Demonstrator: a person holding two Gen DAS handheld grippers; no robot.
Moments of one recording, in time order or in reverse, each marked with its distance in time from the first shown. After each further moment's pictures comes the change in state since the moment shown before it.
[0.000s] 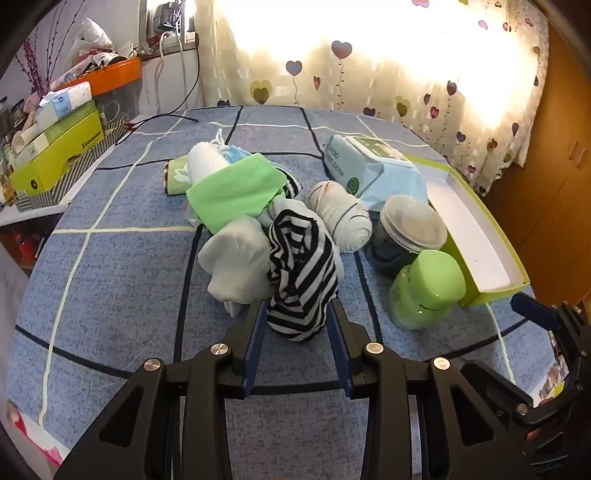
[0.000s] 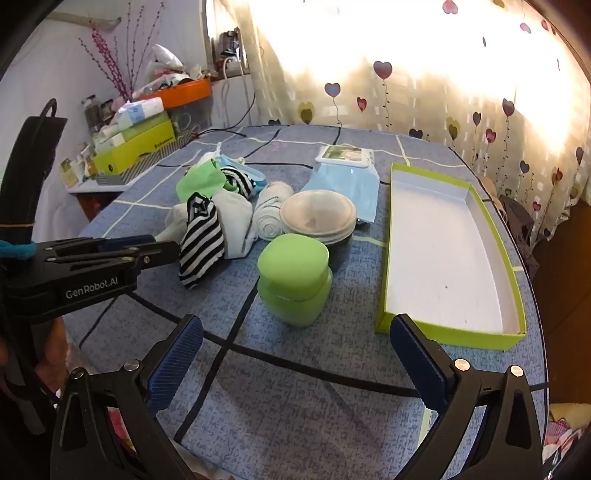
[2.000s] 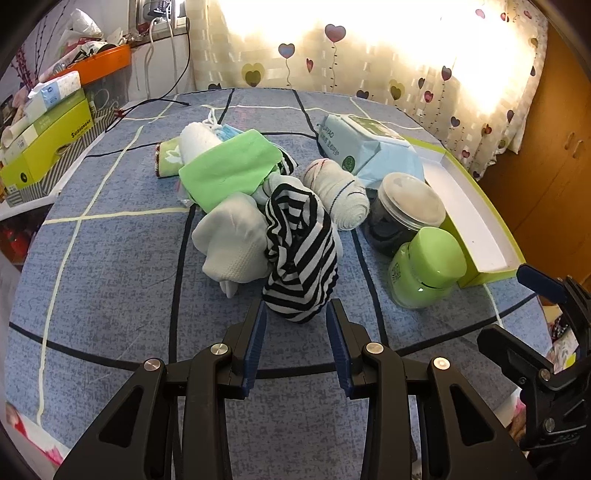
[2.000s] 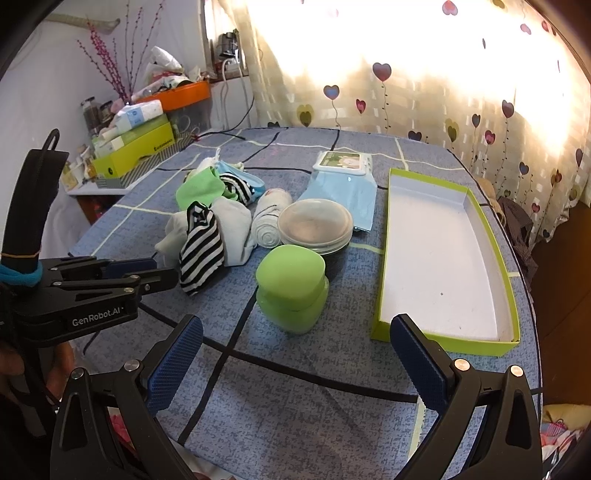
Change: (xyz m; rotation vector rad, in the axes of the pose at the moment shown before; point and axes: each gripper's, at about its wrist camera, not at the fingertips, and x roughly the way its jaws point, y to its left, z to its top) left arm 0.006 0.006 -0.004 0.004 0.069 -0.034; right arm 0.003 0.002 0.007 -0.006 -0.005 -0.005
